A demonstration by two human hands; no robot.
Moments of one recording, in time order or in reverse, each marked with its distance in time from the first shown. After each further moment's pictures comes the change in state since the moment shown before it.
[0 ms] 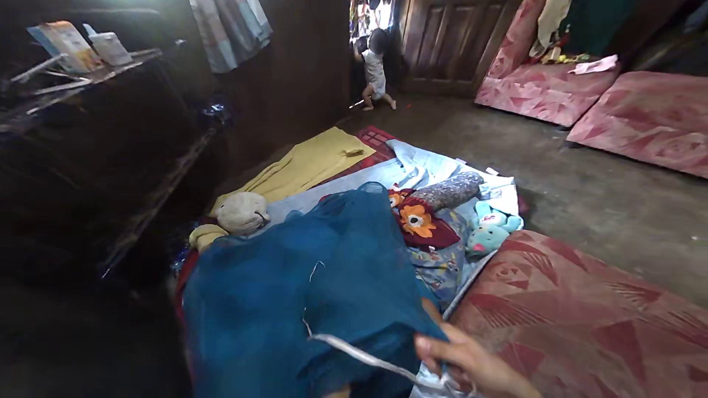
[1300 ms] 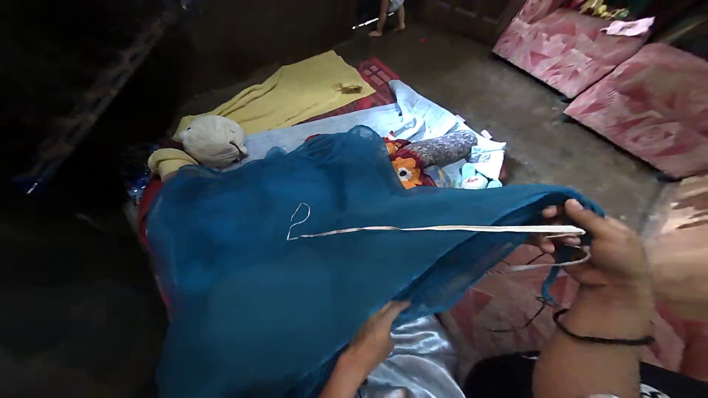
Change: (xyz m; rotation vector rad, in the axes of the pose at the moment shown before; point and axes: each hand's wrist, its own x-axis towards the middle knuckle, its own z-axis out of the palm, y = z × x) left_hand 0.021 0.063 0.056 -0.203 -0.366 0.546; right_hand -0.028 -0.038 -0.144 0.002 0.811 -0.206
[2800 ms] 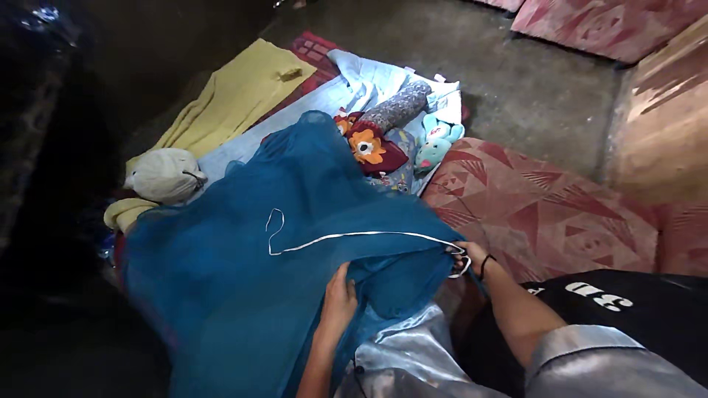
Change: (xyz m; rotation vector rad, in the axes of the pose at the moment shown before) left_hand 0.033 0.001 -0.025 0.067 0.205 -0.104; right_hand -0.007 0.243 -0.085 -0.020 0.260 0.878
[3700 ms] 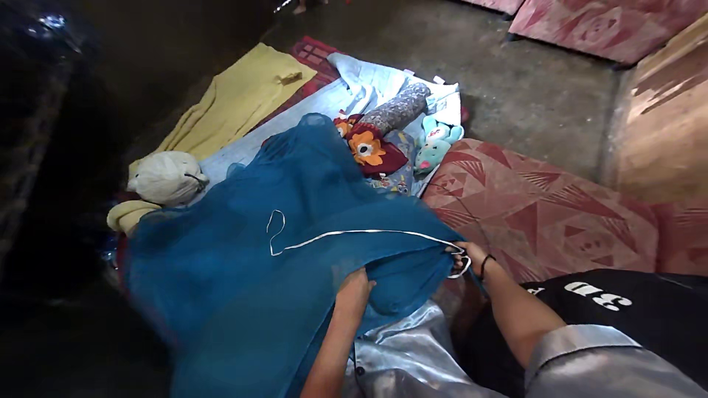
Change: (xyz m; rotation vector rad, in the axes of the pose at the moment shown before) left_hand 0.034 0.027 0.022 0.493 -0.416 -0.269; right_hand -0.001 -0.001 0.000 -0.006 -0.012 0.011
